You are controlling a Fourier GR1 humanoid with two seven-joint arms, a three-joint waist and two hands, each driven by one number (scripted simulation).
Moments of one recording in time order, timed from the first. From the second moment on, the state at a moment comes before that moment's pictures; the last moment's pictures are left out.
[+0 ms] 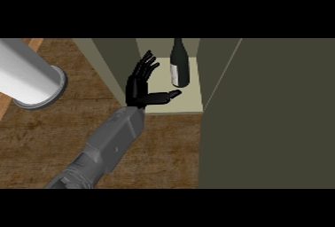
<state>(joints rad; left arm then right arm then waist) -0.93 0.00 -0.43 -0.27 0.97 0.17 -0.87 0.05 -0.05 -0.05 -2.22 -0.20 0.30 0.28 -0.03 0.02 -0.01</state>
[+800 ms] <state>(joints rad) -0.63 0.12 -0.61 -0.90 0.86 0.32 -0.67 0.08 -0.05 -0.03 -2.30 -0.18 0.26 0.36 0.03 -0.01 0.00</state>
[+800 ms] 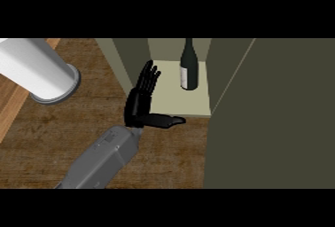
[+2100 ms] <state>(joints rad) 0.11 0.59 -0.60 -2.07 0.69 0.58 -0.47 0.11 -0.19 0.12 -2.39 -0.24 0.46 0.46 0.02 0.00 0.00</state>
